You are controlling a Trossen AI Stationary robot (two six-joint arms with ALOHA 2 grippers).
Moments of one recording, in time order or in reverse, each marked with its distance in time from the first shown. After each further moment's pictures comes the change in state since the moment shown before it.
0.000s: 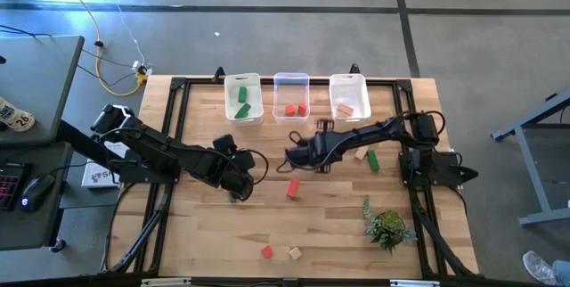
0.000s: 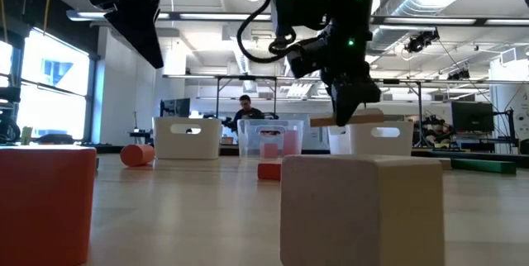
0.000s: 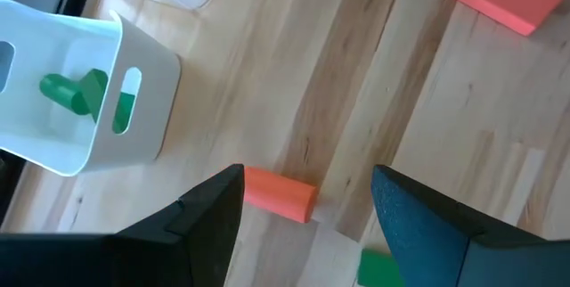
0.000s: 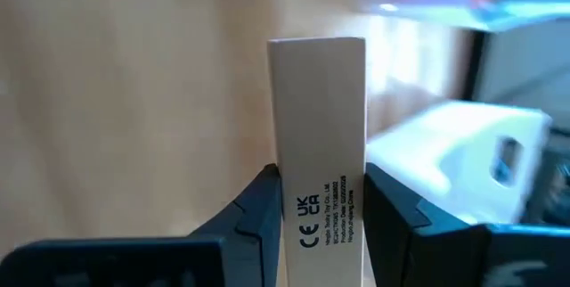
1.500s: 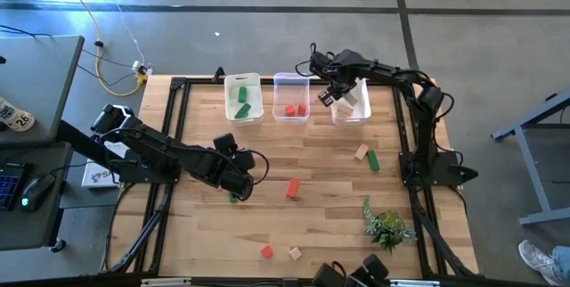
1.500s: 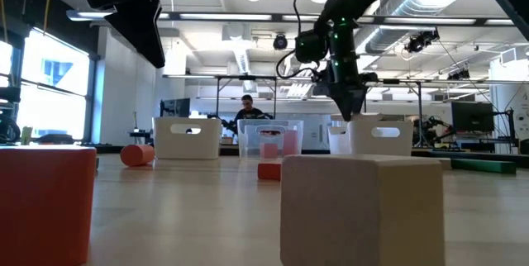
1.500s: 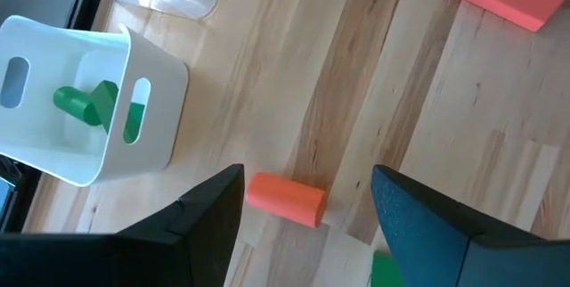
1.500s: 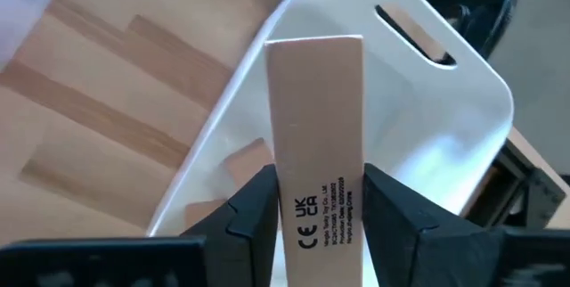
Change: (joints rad) left arm 0.000 0.000 0.000 -0.001 -0.020 0.041; right arm -0.684 -0.003 0.171 -0.043 -0.276 0.128
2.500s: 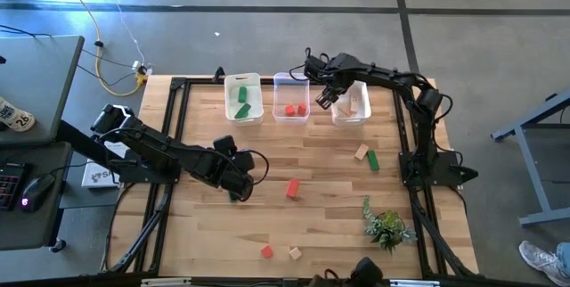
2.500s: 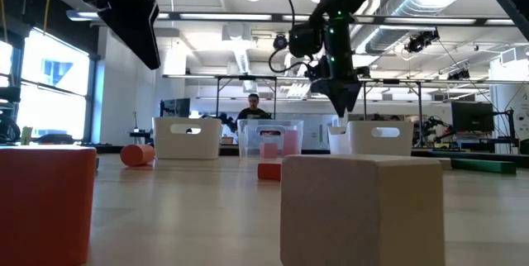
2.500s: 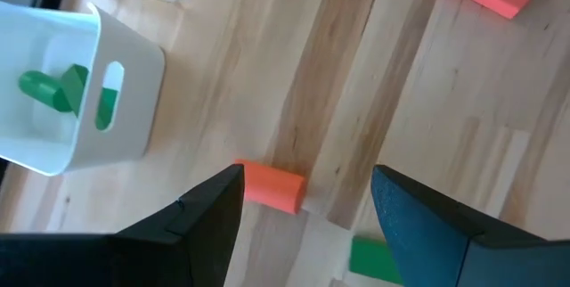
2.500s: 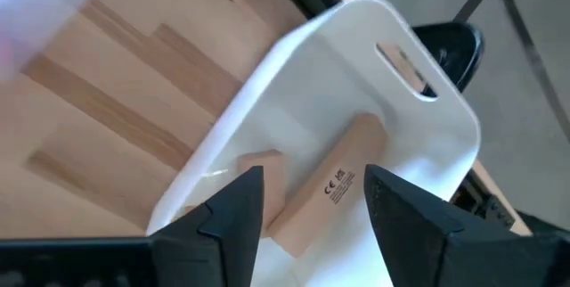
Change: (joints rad) left arm 0.000 0.000 0.000 -0.001 0.065 -0.024; right arm 0.063 0.000 0.029 -0.006 0.090 -0.063
